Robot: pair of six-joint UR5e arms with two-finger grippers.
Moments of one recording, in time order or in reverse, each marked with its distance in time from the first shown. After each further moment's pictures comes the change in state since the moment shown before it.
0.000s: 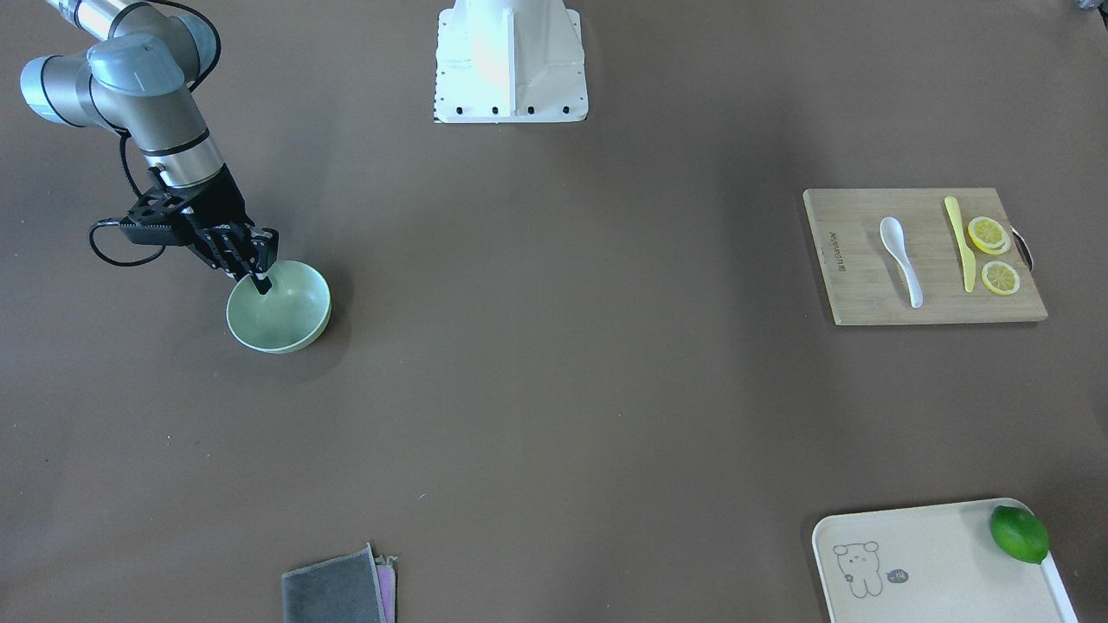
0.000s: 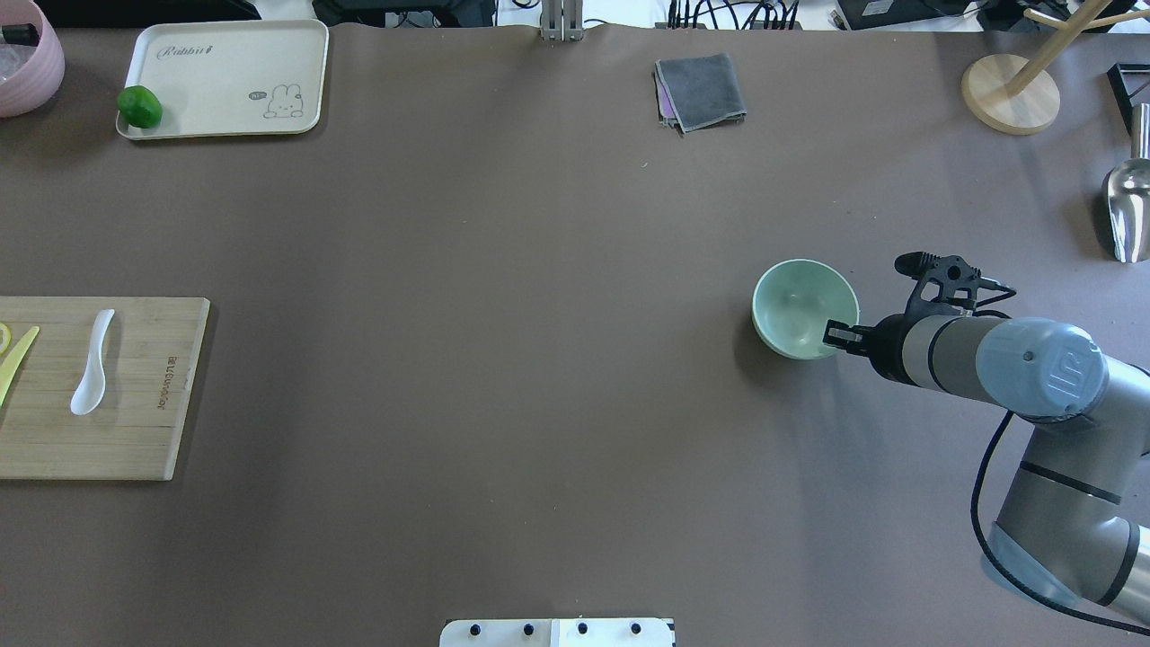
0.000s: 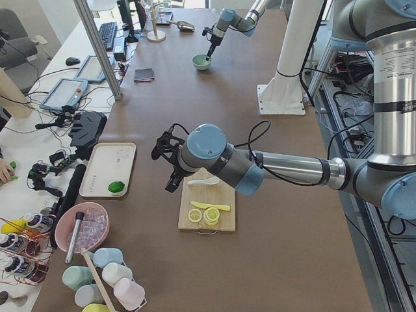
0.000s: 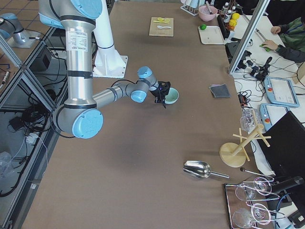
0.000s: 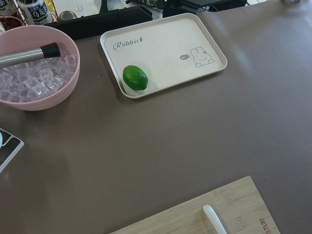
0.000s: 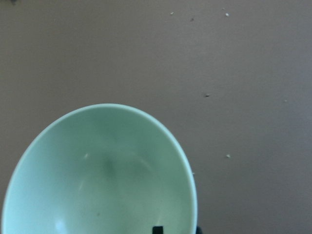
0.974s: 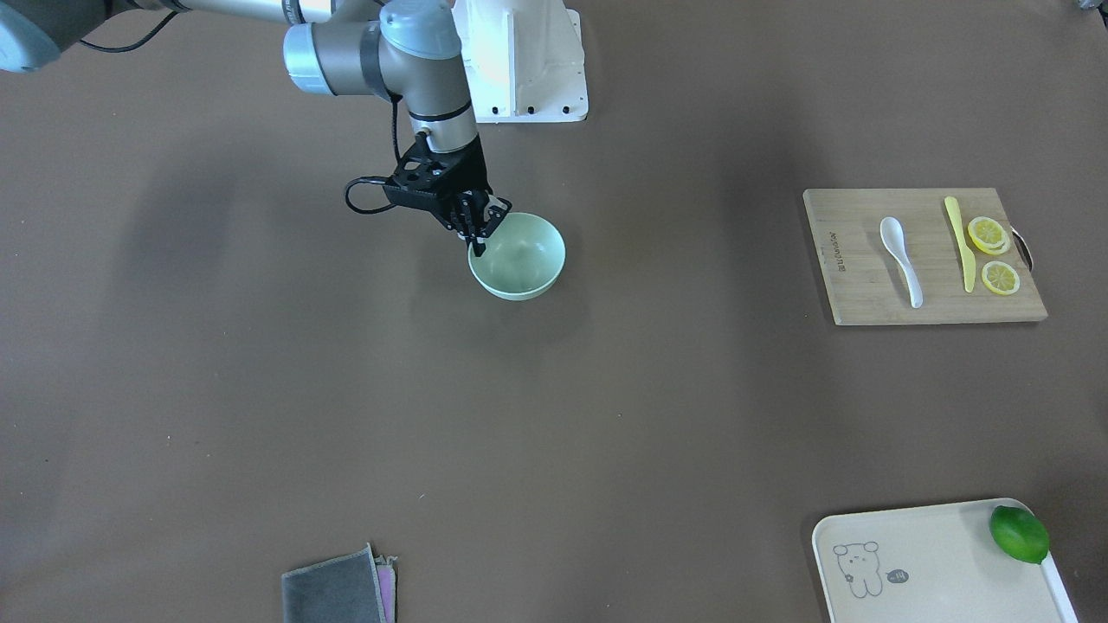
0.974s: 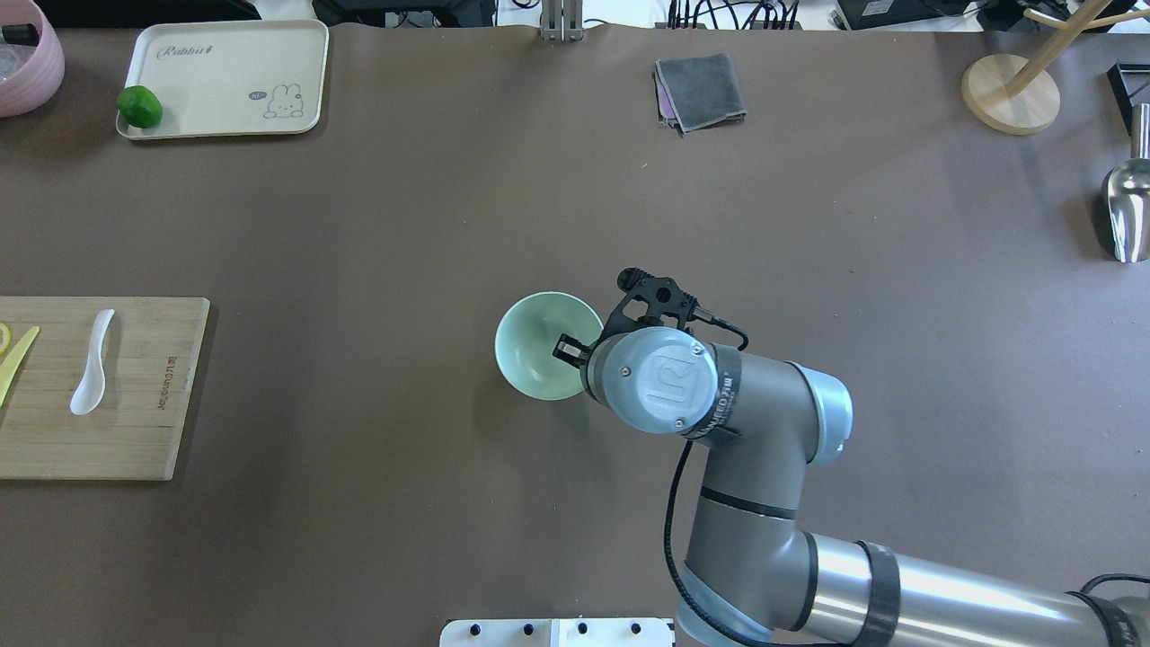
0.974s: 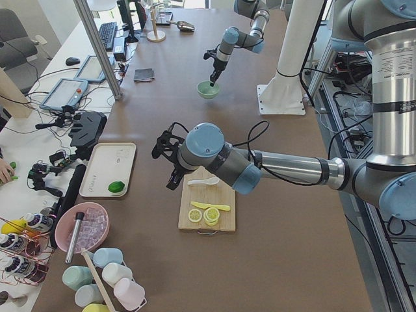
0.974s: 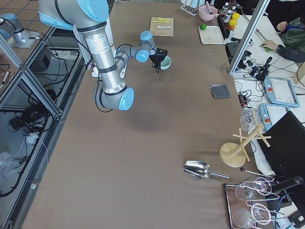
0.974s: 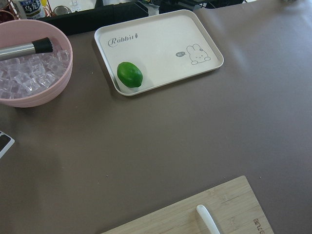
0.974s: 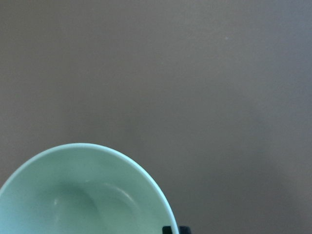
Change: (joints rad) left arm 0.032 -0.001 -0.001 -0.023 0.000 -0.056; right arm -0.204 0.612 -0.149 -0.513 -0.086 0.321
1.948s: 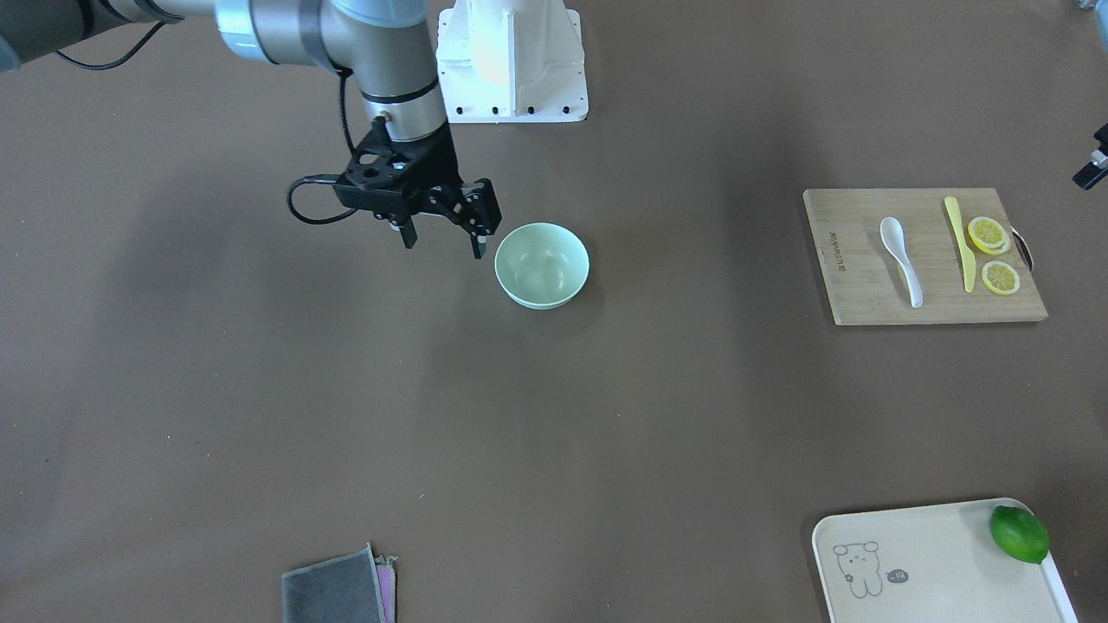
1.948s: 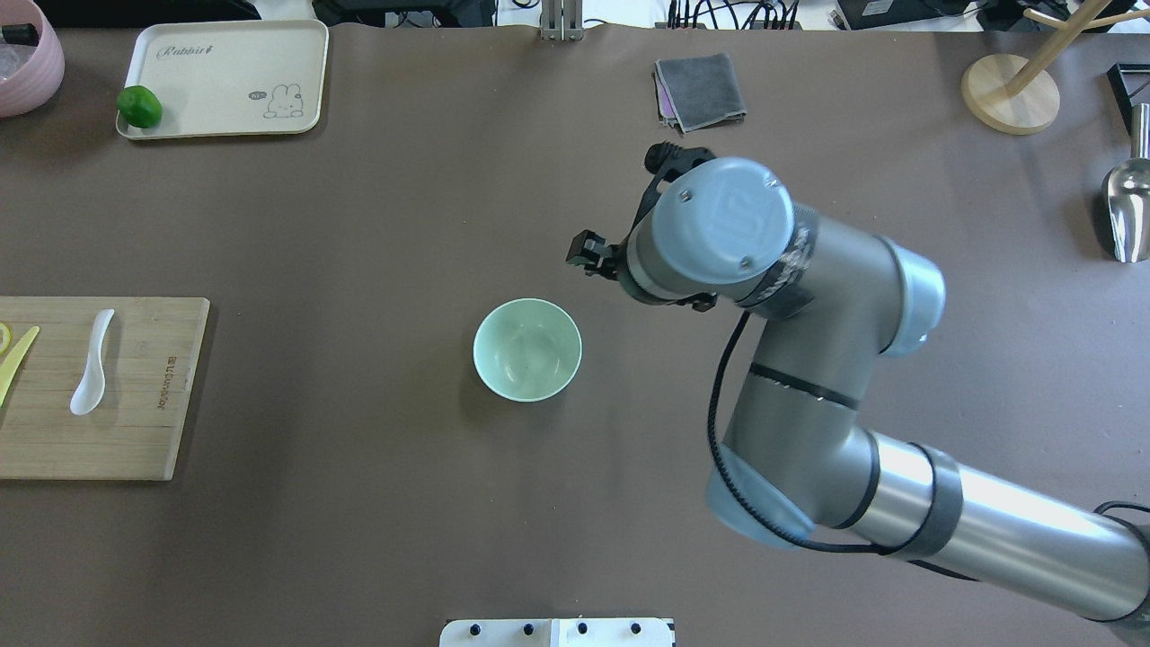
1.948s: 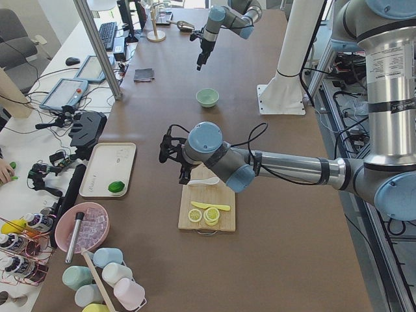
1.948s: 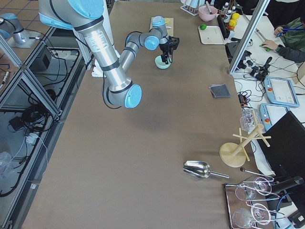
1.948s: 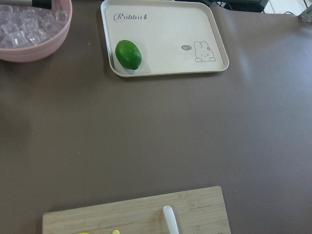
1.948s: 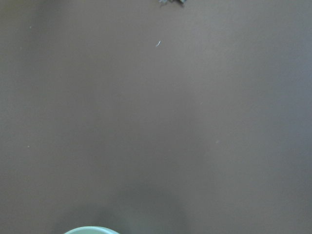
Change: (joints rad) left arm 0.193 0.041 -0.005 -0.172 0.074 -0.531; right arm 0.276 -0.041 0.228 -0.201 0.264 -0.325
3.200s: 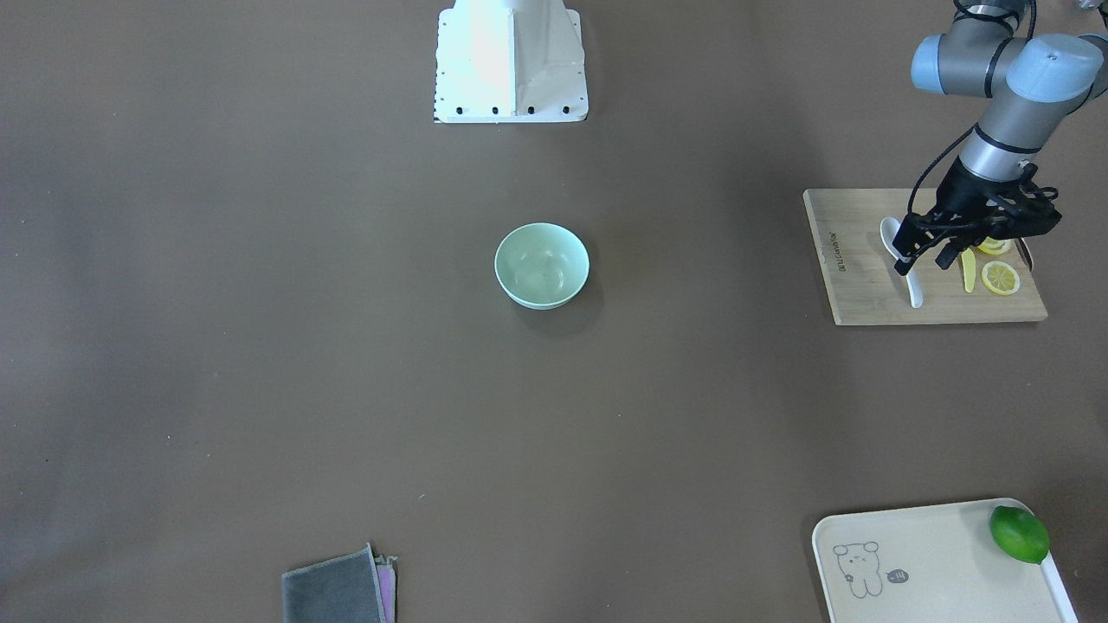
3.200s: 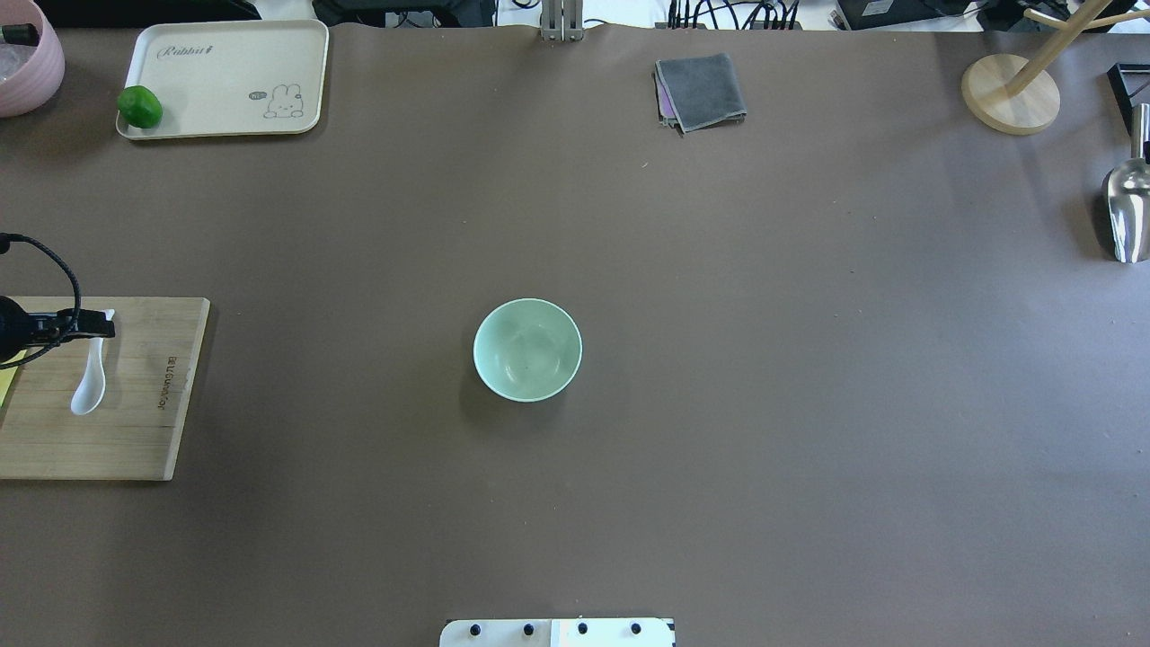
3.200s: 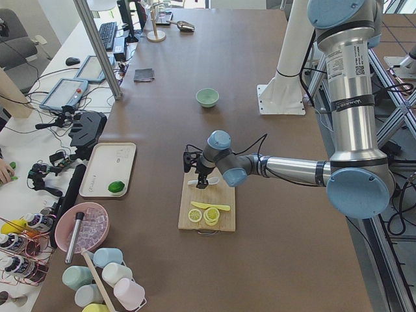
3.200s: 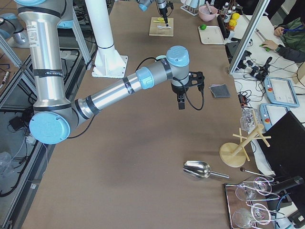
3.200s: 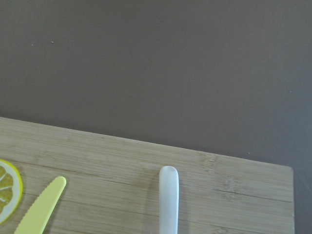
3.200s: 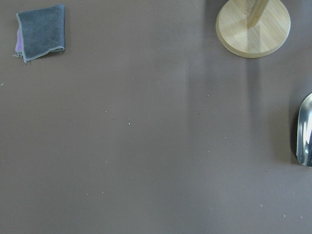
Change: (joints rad) left arm 0.584 -0.001 0.116 -0.161 0.616 -0.488; right arm 0.821 -0.528 0.087 -0.020 0.637 -1.083
